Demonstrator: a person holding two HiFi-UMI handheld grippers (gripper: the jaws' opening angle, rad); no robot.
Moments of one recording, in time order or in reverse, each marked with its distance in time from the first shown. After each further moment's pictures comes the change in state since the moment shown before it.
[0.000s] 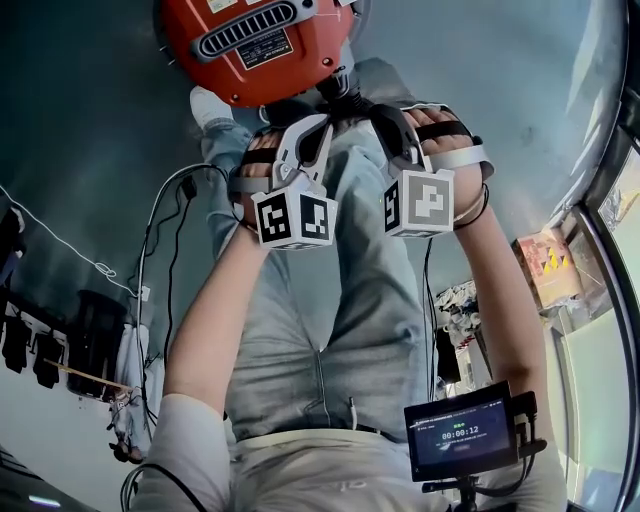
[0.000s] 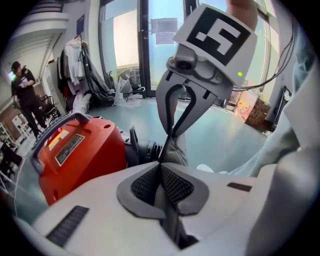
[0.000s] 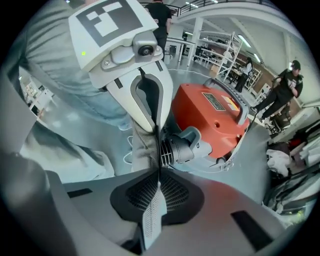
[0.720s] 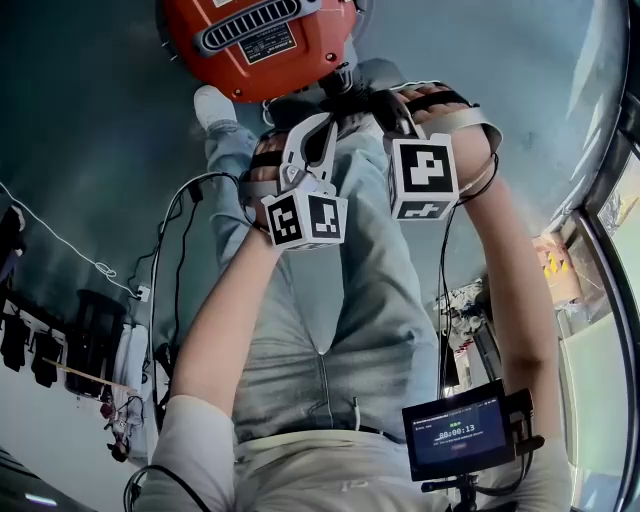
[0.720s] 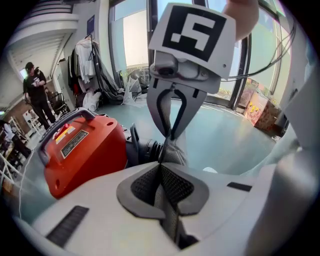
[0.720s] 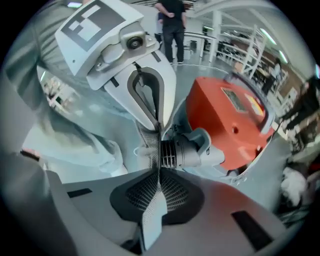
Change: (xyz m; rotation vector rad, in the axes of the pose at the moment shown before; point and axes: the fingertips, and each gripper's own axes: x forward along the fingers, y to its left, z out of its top) left arm -0.001 0.005 0.005 -0.080 0.000 0.088; right arm 0.007 -0.009 -0.002 -0.187 0.047 0.191
